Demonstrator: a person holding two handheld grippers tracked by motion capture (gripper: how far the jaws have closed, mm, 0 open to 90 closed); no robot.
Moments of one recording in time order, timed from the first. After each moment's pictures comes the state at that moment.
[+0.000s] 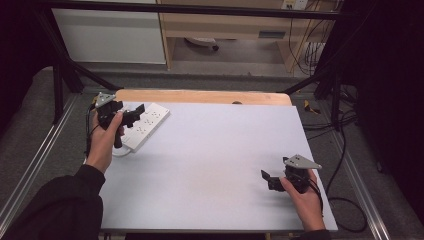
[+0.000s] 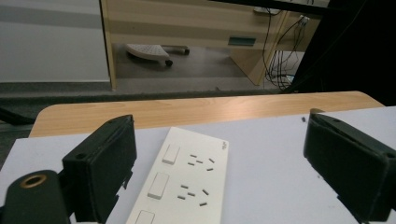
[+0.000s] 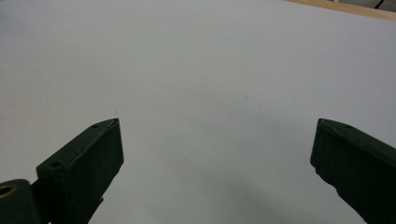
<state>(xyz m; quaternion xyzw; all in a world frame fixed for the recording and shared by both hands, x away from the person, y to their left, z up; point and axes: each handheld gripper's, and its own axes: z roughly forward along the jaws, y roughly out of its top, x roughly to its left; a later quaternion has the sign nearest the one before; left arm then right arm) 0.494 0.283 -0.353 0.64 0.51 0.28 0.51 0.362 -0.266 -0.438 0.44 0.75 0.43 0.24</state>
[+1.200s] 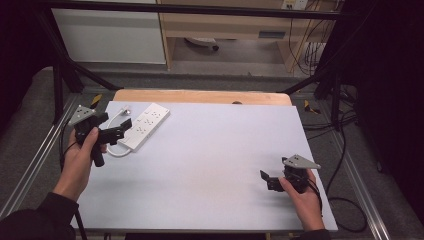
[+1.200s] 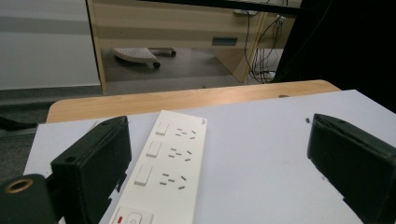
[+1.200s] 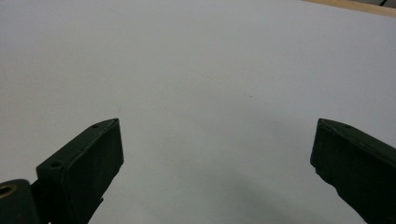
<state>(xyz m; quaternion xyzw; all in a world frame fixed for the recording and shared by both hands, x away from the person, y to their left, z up) 0.417 0.306 -0.330 0.66 0.48 0.27 0.52 0.363 -0.264 -0.439 0.44 0.75 0.43 0.24</state>
